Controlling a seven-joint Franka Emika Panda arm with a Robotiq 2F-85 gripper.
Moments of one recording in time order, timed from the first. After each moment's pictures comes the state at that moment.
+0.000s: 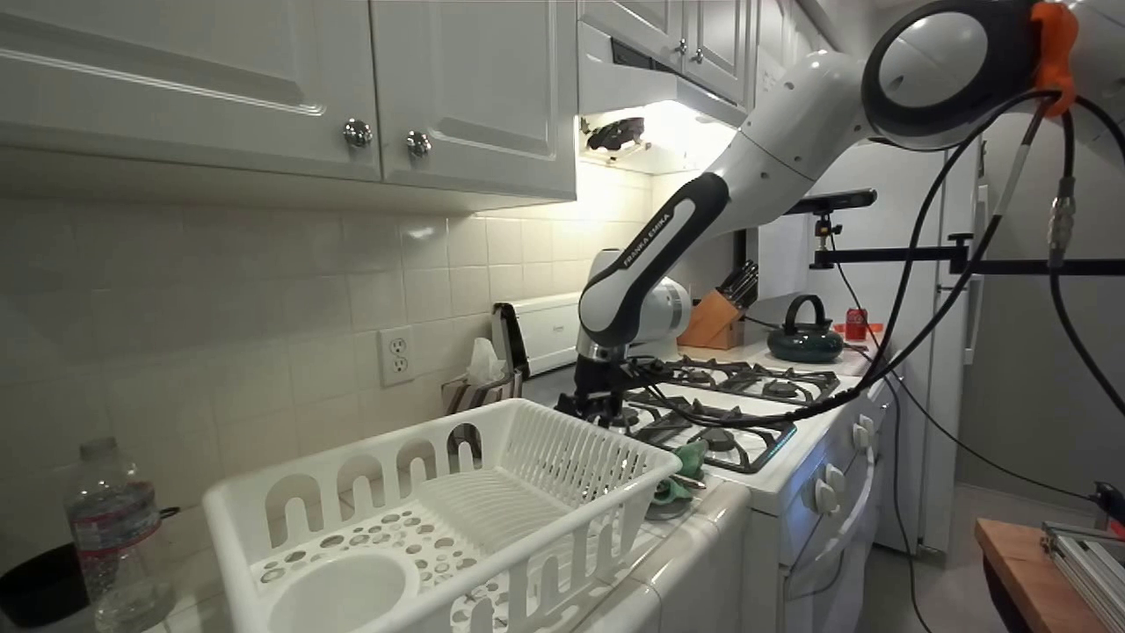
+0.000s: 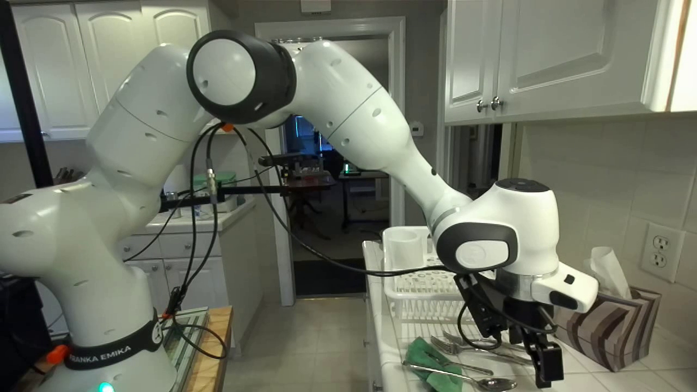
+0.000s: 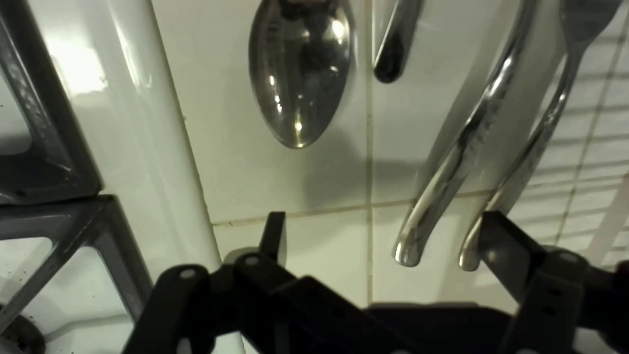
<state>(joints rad) -0.21 0.73 -0.05 -1.68 0.18 2.61 -0.07</state>
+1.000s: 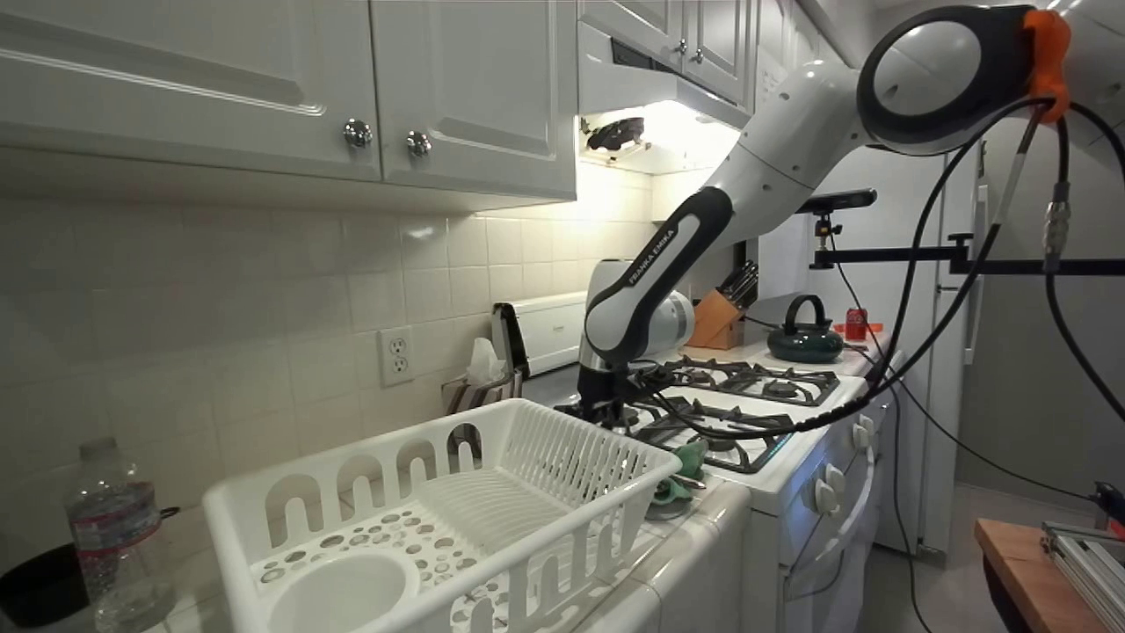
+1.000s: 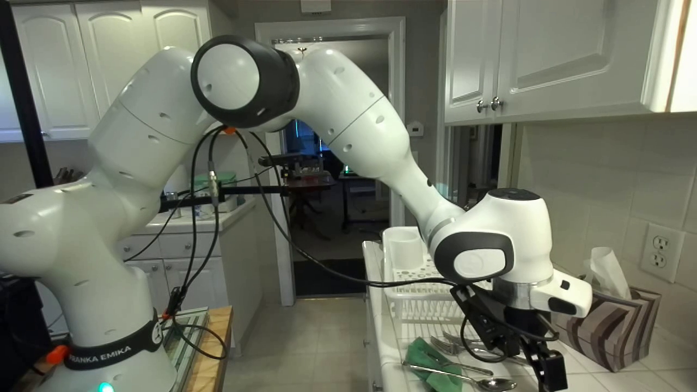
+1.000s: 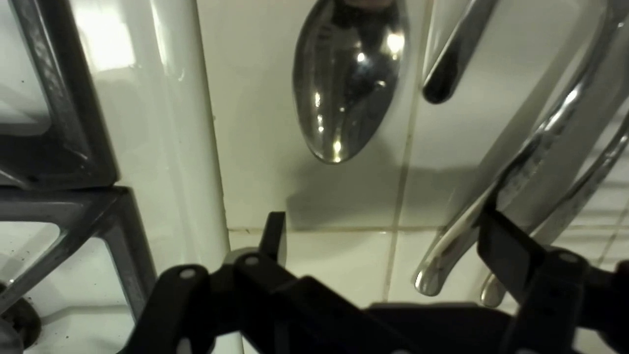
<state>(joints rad) -0.20 0.75 -0.06 -1.70 0.10 2.66 -0.10</state>
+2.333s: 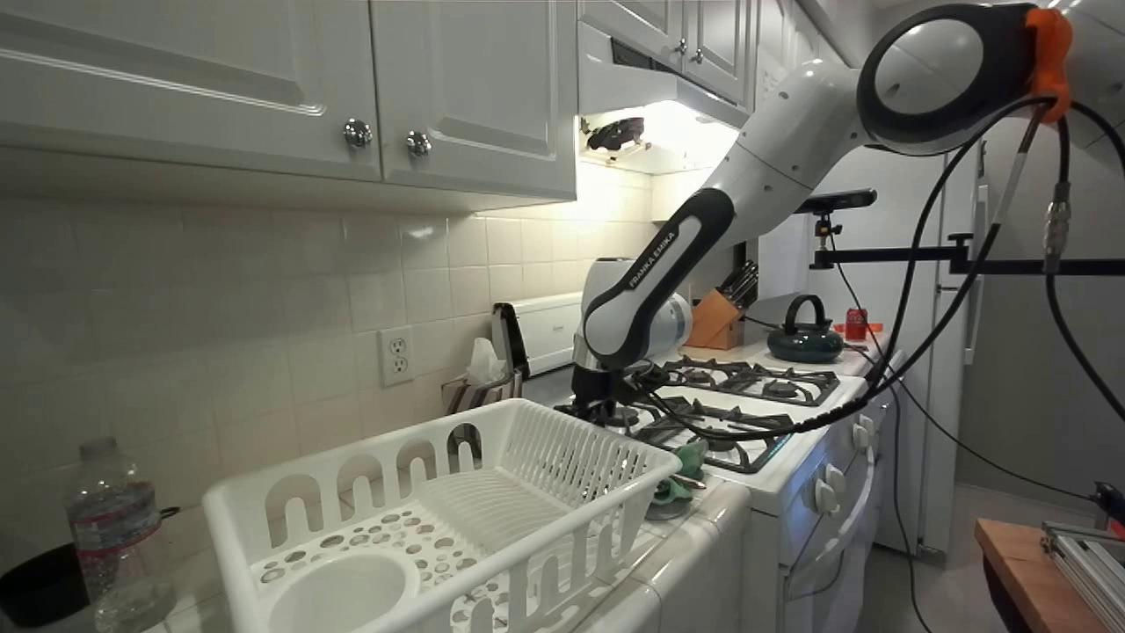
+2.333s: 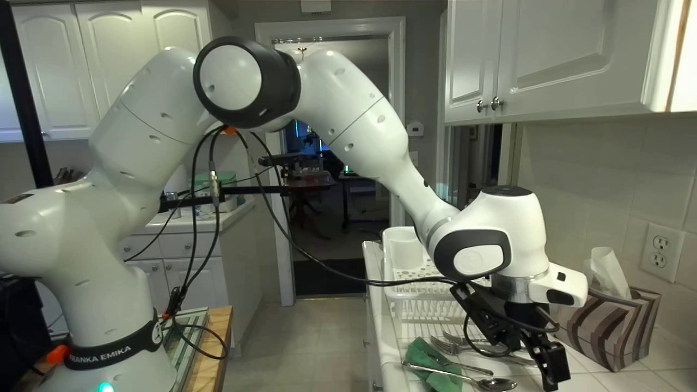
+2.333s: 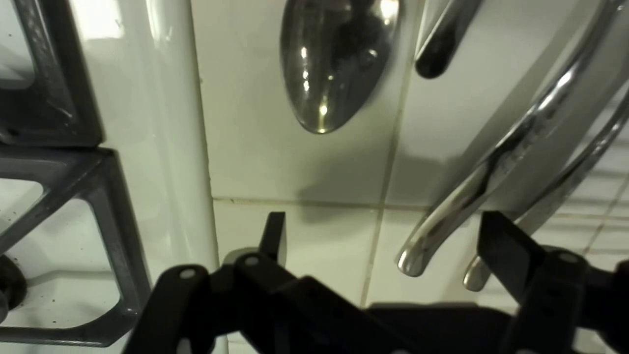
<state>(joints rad) -0.19 0.75 -0.06 -1.70 0.06 2.70 -0.10</state>
